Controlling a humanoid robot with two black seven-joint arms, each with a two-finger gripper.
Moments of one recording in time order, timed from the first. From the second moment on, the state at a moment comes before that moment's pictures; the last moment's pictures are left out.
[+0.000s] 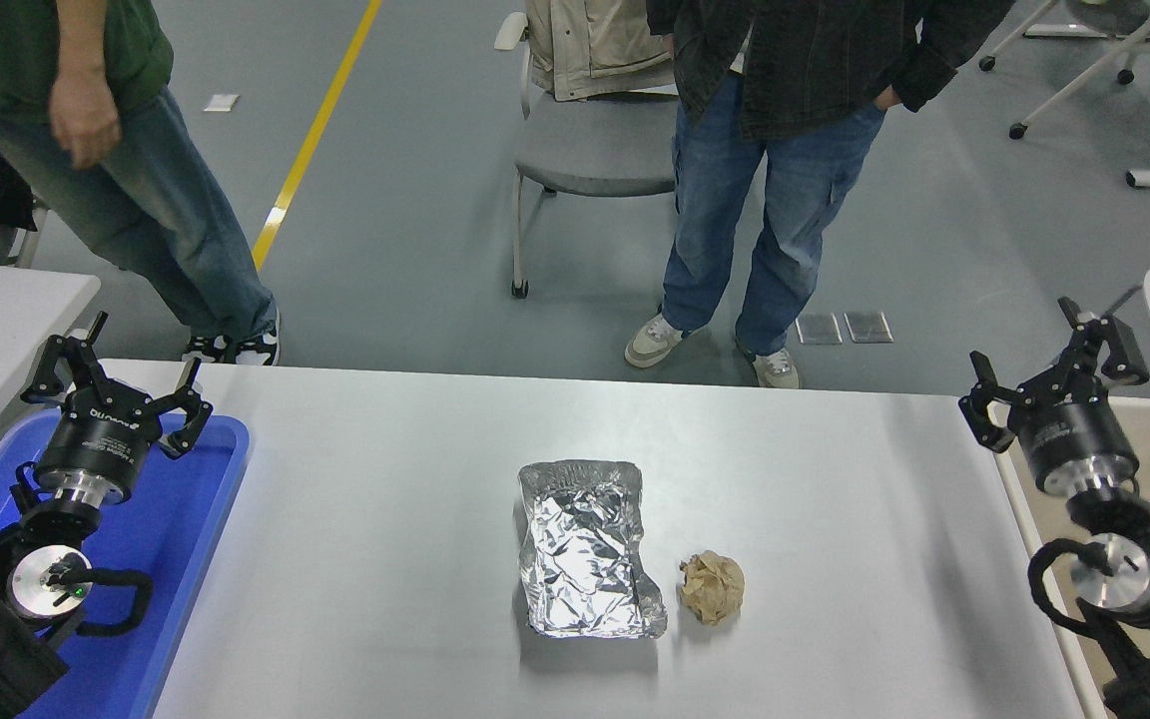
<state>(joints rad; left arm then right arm) -0.55 0.46 -0.62 -0.39 -0.23 -0.70 -0.58 0.35 -0.26 1.27 0.83 -0.38 0.17 0.41</state>
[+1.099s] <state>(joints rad) -0.55 0.46 -0.62 -0.39 -0.23 -0.70 -0.58 0.74 -0.47 0.60 1.24 -0.63 0.07 0.00</state>
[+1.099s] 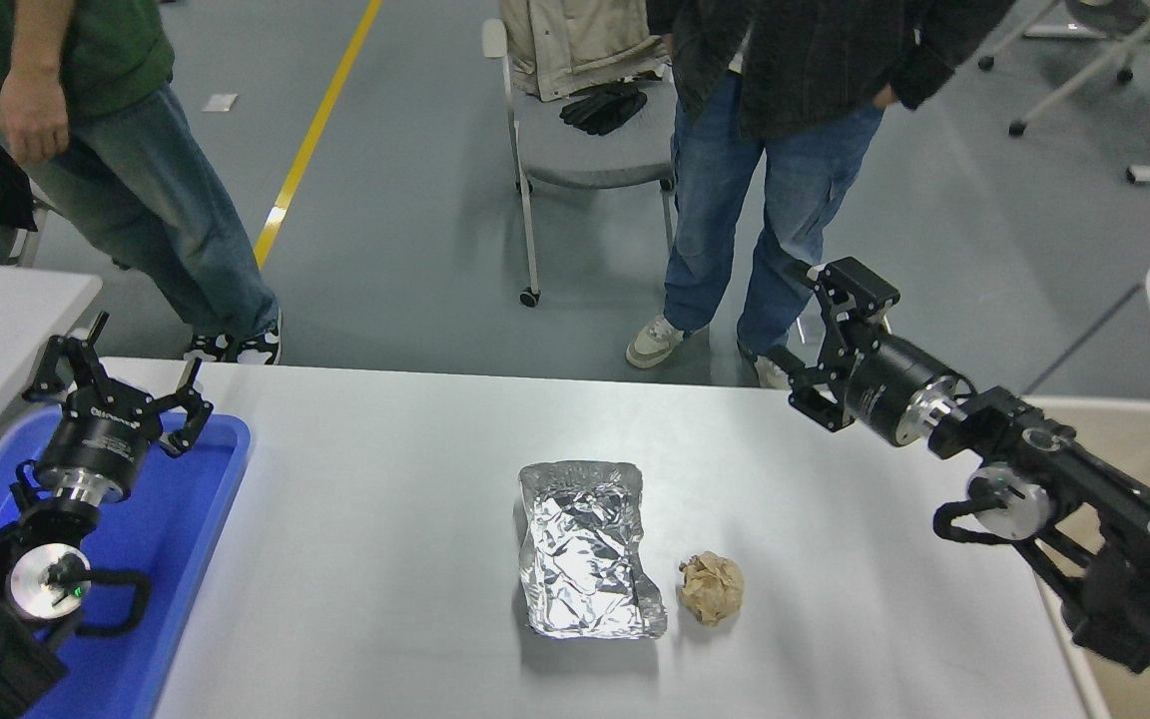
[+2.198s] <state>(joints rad) -0.55 0.46 -0.62 -0.39 -0.23 -0.70 -0.58 1.21 -0.04 -0.30 0.99 -0.84 0.07 -0.42</state>
